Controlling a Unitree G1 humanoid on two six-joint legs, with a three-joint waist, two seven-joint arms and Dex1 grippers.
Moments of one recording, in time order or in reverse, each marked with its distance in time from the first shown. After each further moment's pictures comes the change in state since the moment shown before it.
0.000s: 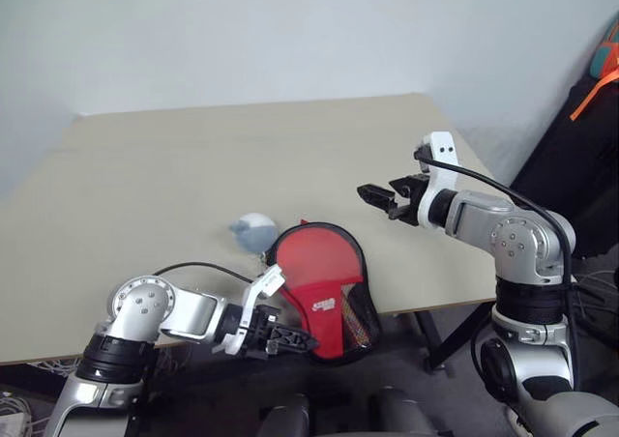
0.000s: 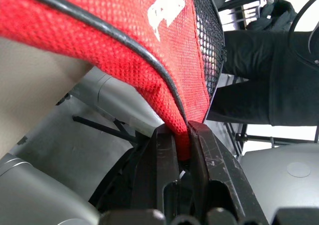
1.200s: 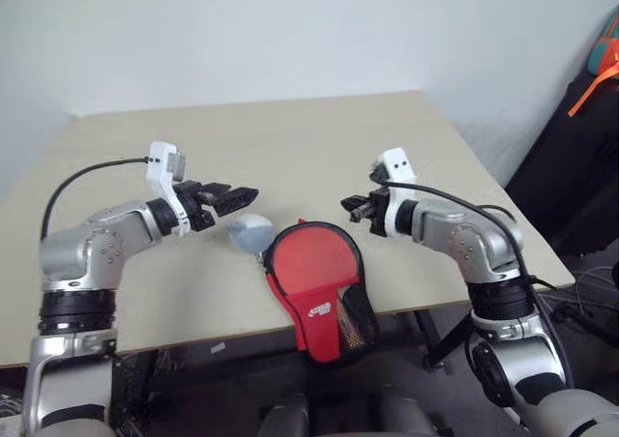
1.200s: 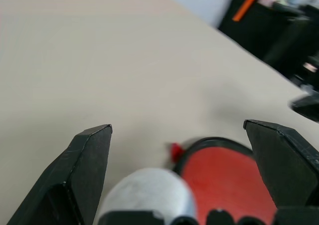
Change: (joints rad) left arm -0.253 0.019 0.224 0.341 0.655 -0.781 -0.286; right arm -0.009 0.043 0.249 0.183 -0.106 -0.214 0.120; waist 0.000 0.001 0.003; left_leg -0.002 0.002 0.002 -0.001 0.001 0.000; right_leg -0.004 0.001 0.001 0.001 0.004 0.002
